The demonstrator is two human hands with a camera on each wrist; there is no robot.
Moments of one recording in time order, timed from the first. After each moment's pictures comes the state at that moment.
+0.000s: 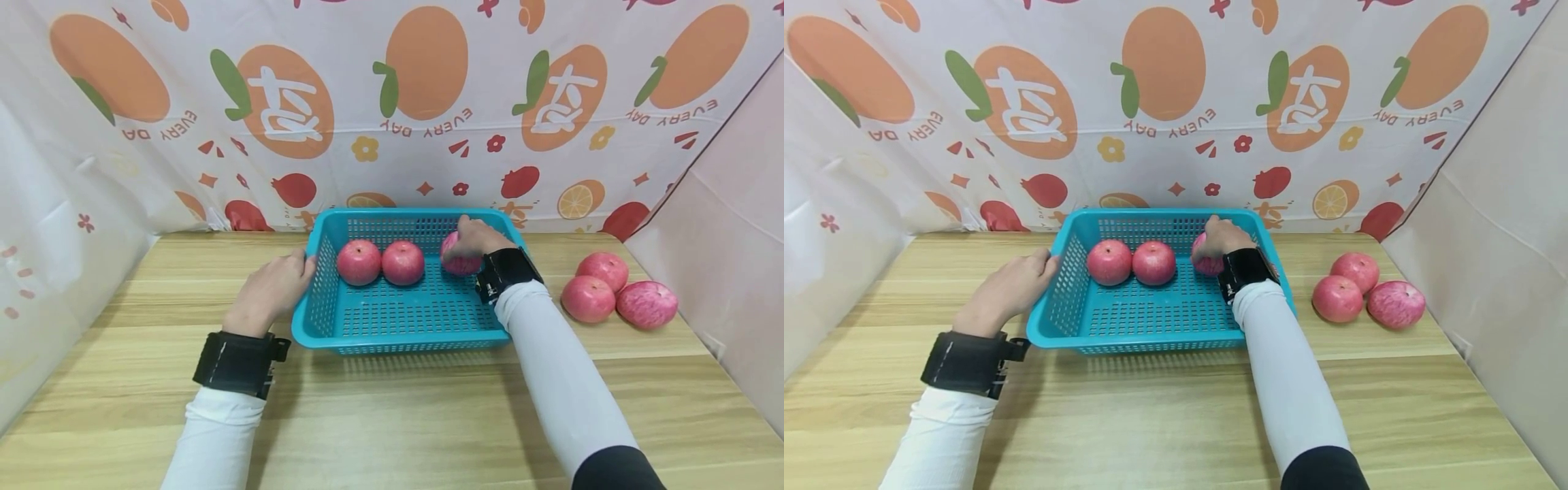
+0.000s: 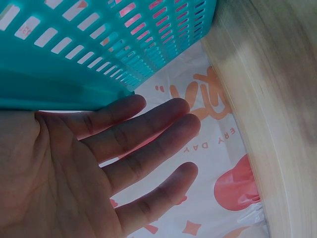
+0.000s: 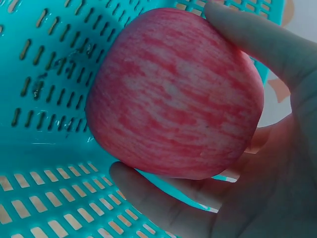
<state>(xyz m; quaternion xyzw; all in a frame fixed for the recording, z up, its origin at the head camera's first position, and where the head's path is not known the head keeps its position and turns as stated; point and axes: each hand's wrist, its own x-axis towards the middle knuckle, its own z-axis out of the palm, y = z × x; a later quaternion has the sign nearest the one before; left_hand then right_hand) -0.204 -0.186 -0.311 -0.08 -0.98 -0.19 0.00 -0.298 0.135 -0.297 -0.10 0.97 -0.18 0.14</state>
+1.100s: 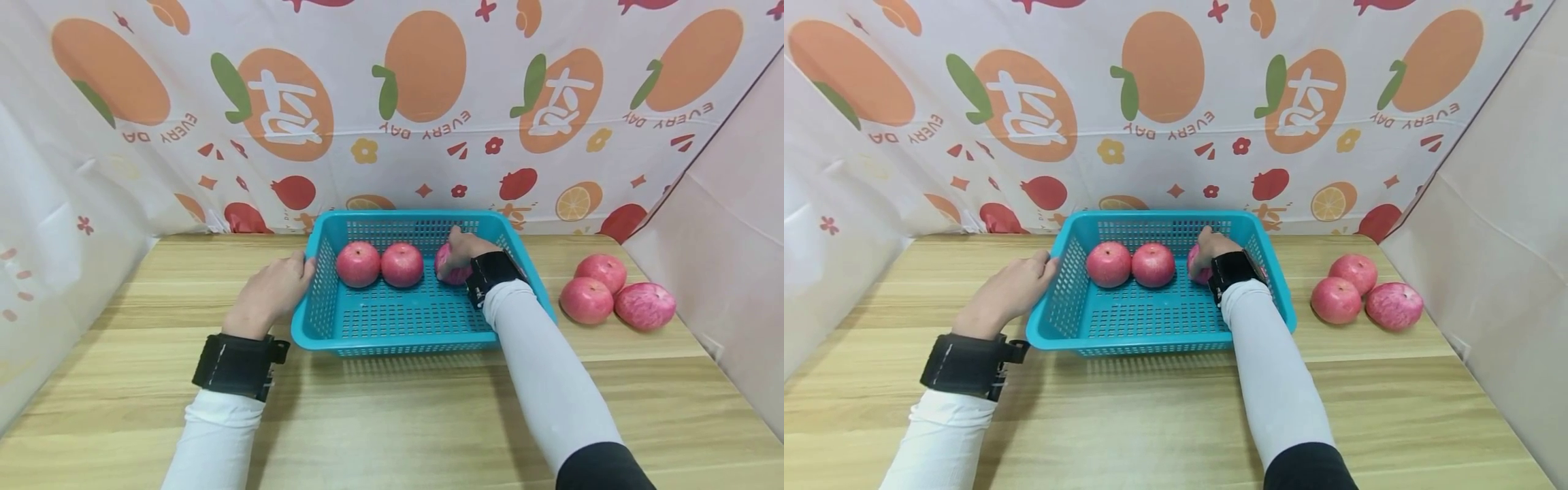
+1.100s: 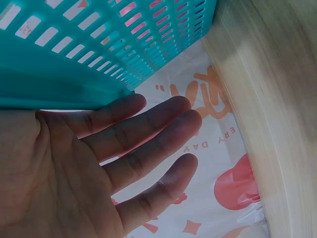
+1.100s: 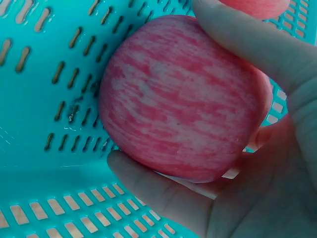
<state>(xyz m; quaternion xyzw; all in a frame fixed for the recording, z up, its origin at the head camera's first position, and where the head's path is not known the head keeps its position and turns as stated) -0.203 -0.186 -0.311 -0.09 -0.98 -0.19 -0.01 -0.301 0.123 -0.313 -0.04 0.96 -0.19 0.22</state>
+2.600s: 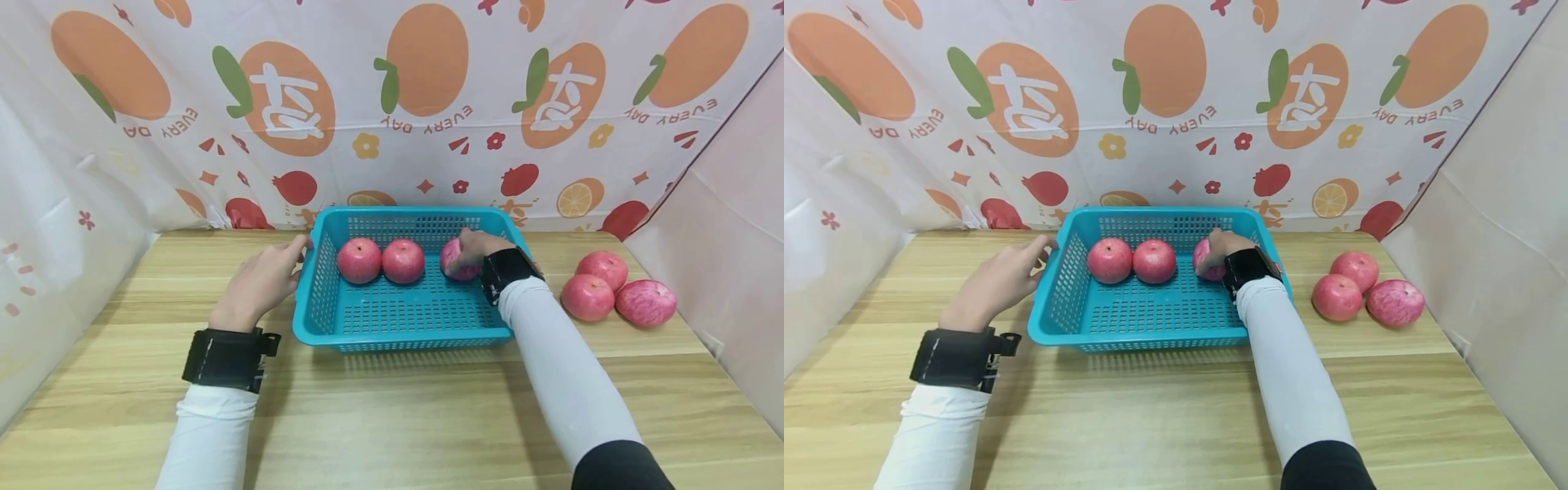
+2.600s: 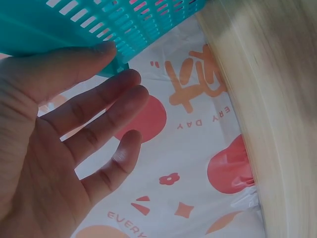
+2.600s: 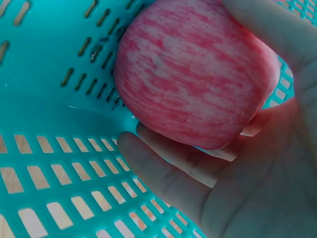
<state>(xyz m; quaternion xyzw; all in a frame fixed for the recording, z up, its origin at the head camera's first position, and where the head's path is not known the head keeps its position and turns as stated) -0.208 -0.200 -0.314 -0.21 -0.96 -0.15 0.13 -0.302 0.143 -0.313 -0.08 0.96 -0.14 0.23</state>
